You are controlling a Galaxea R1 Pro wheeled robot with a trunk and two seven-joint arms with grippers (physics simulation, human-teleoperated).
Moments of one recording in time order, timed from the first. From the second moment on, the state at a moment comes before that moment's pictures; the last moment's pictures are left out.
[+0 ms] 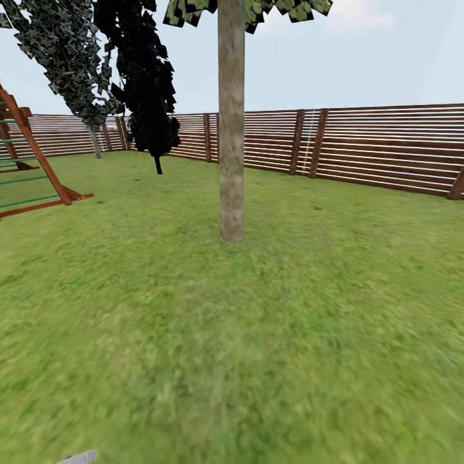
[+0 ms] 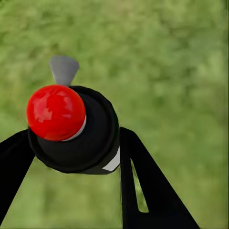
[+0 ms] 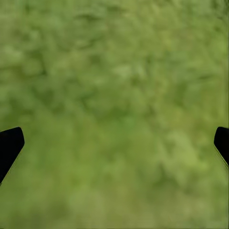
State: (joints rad) left arm -0.33 0.21 -0.05 -0.08 0.36 -0.49 0.00; right arm -0.32 -0.02 0.12 -0.03 0.08 -0.59 -0.15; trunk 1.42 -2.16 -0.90
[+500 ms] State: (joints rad) left arm -0.33 0.21 -0.05 -0.08 0.36 -0.49 0.00; right arm -0.32 -0.02 0.12 -0.03 0.08 -0.59 -0.15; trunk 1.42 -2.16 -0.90
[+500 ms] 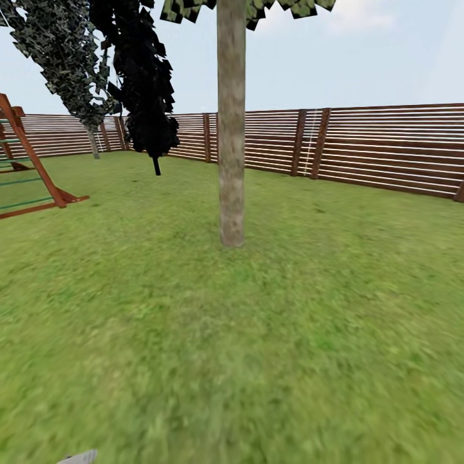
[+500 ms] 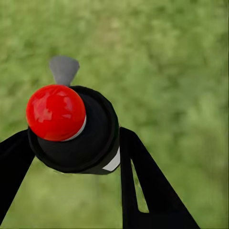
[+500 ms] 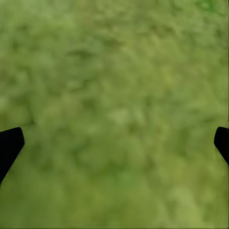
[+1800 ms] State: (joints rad) left arm -0.33 0.21 -0.05 -0.08 0.36 -0.49 0.00; right arm -0.32 -0.02 0.12 -0.03 0.08 -0.59 -0.15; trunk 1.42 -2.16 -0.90
